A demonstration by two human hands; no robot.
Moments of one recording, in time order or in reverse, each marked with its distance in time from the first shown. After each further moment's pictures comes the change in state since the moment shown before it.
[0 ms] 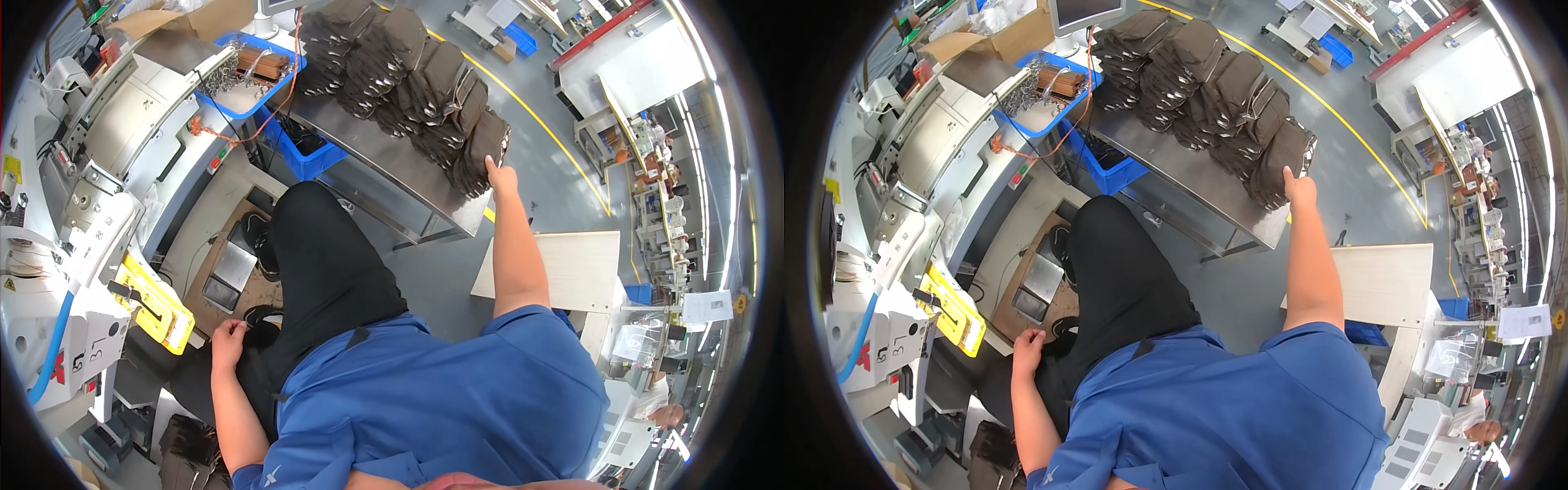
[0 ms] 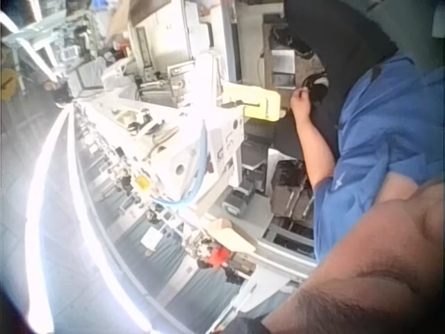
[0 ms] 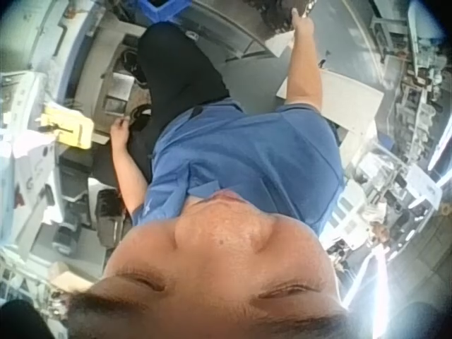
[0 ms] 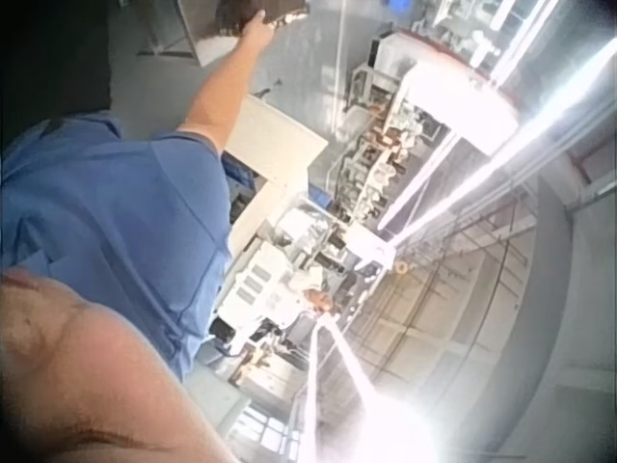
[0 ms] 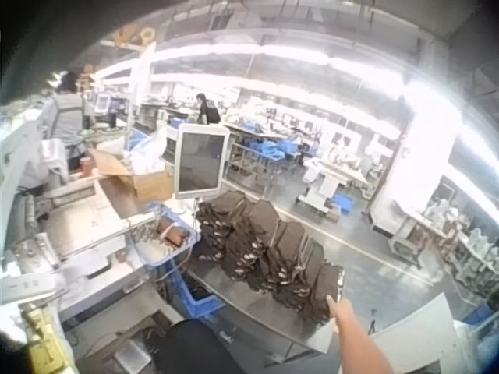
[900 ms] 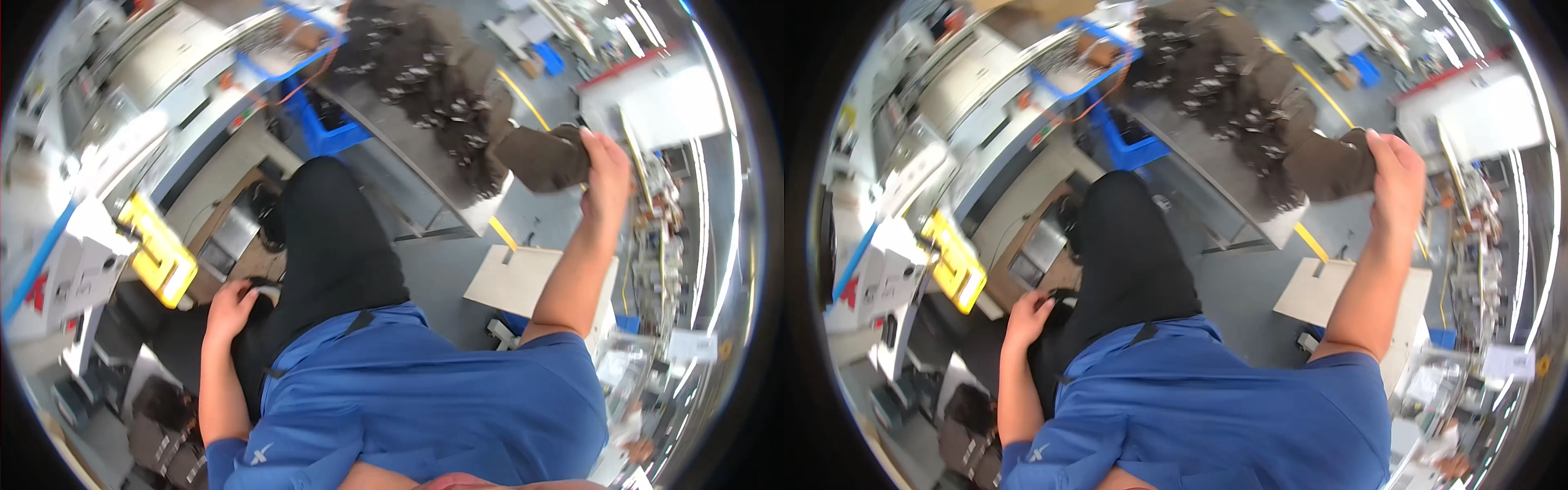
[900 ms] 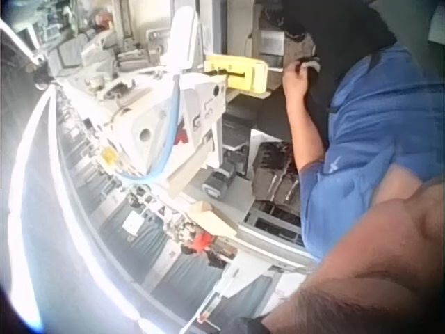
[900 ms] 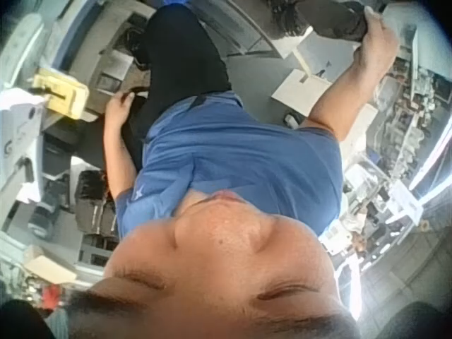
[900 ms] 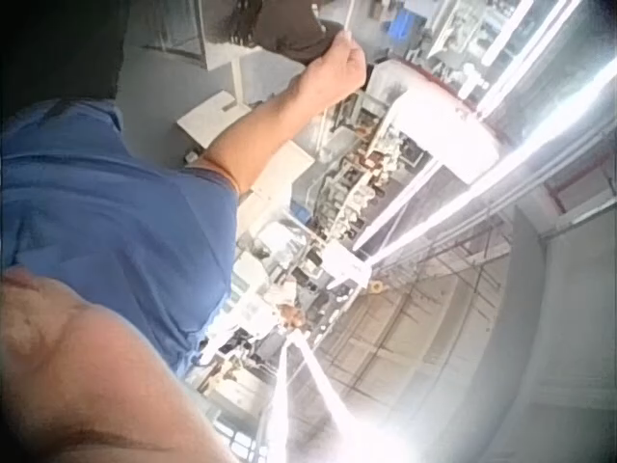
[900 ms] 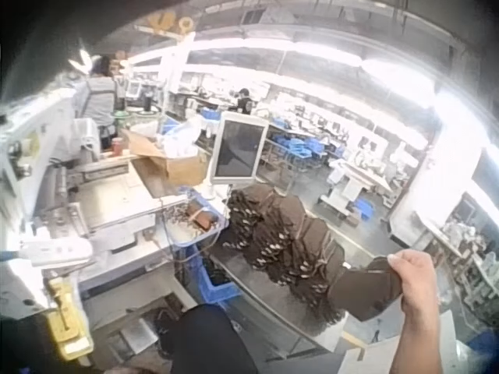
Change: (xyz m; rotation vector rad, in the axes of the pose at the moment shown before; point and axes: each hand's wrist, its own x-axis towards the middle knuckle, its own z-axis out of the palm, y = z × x) left_hand -0.034 0.035 -0.006 0.093 -0.013 0.274; right_hand -0.169 -0.159 -0.182 0.643 -0.204 -0.619
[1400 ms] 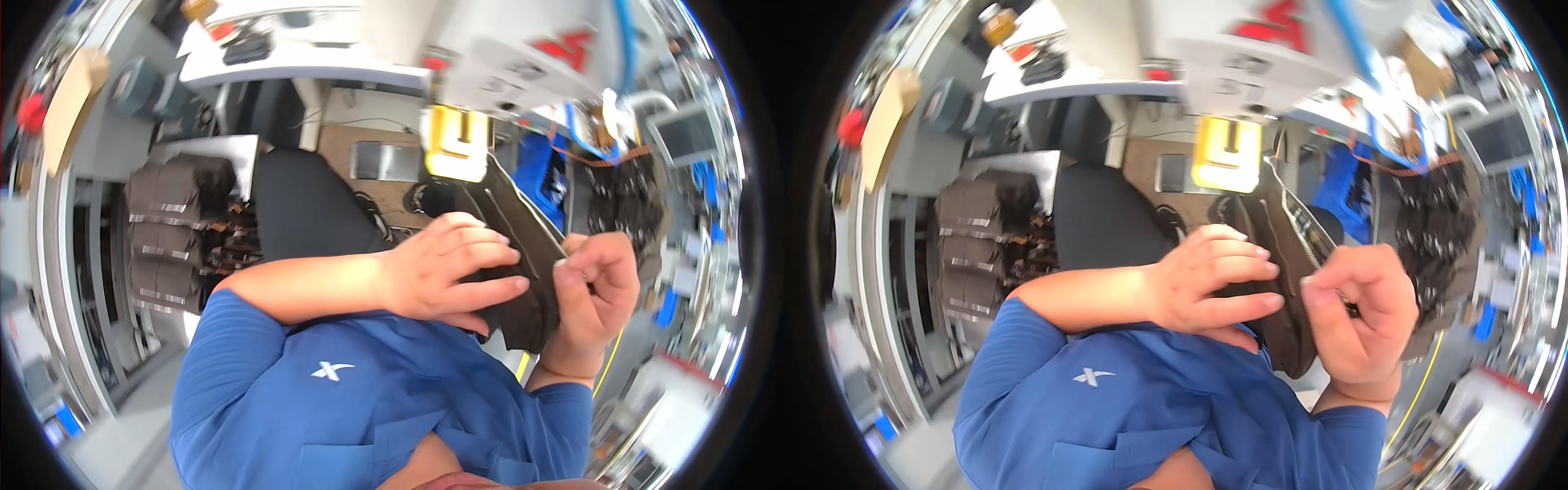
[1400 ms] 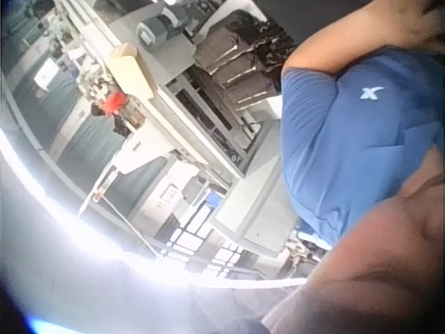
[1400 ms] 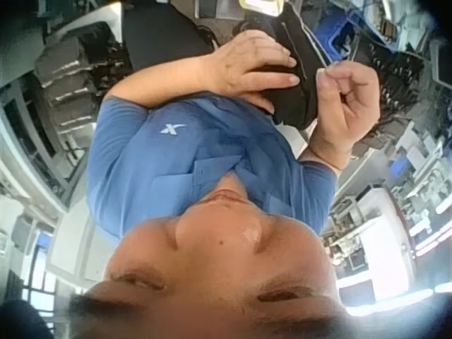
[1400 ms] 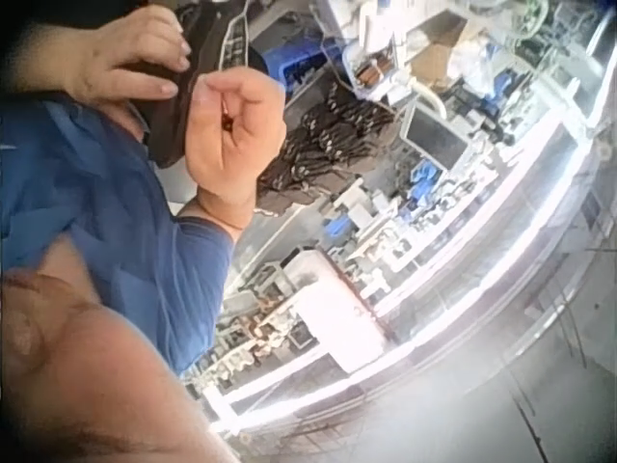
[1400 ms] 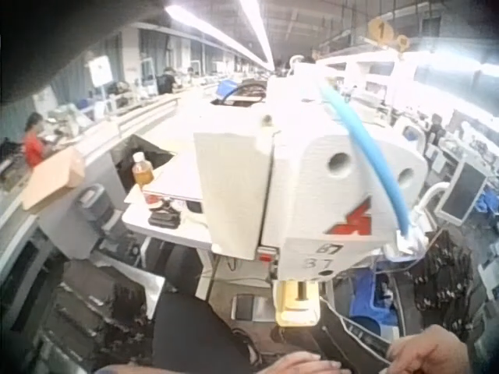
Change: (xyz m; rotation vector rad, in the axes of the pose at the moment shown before) left_hand -0.065 0.165 -0.048 0.070 0.843 1.029; right_hand -0.171 -0.106 0.215 0.411 -1.099 -0.399
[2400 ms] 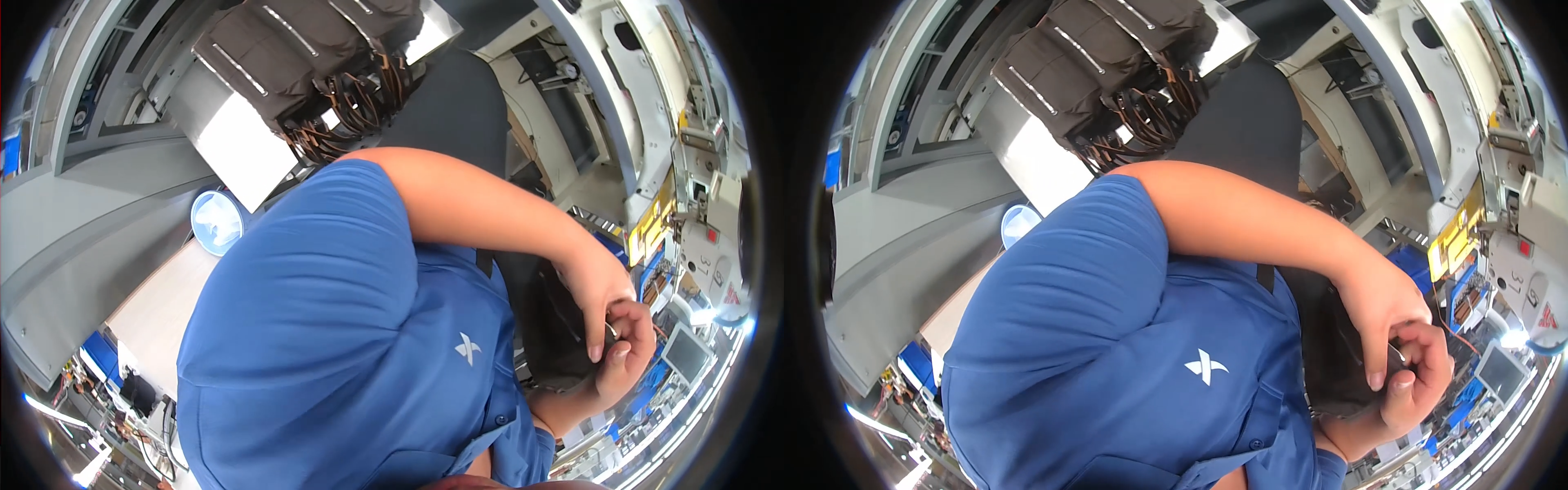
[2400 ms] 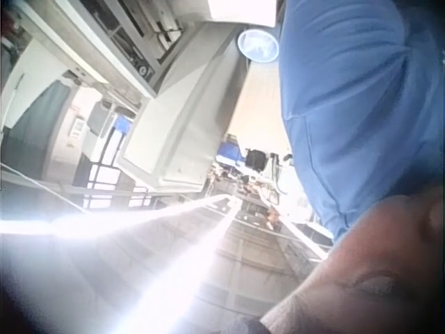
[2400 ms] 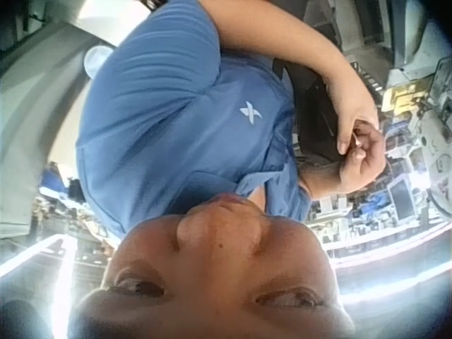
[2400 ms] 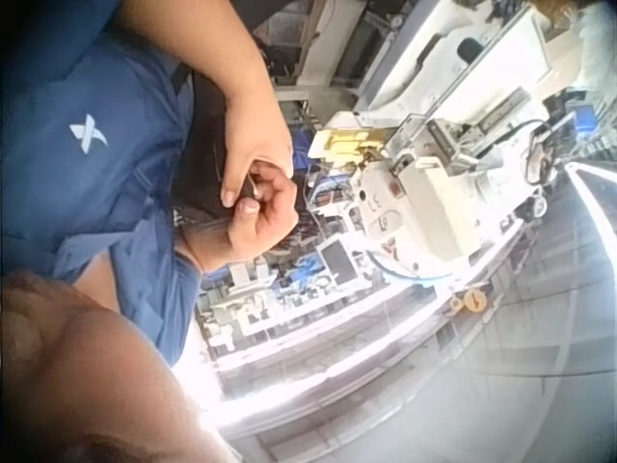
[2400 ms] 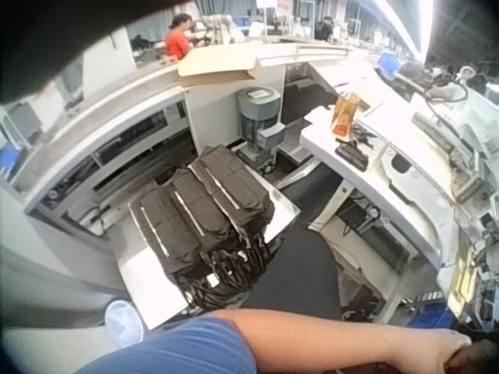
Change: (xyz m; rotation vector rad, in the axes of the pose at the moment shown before) left_hand -0.005 -0.006 -0.024 -0.899 -0.159 -0.432; right_hand 0.010 -0.015 0.045 -0.448 -0.651 0.033
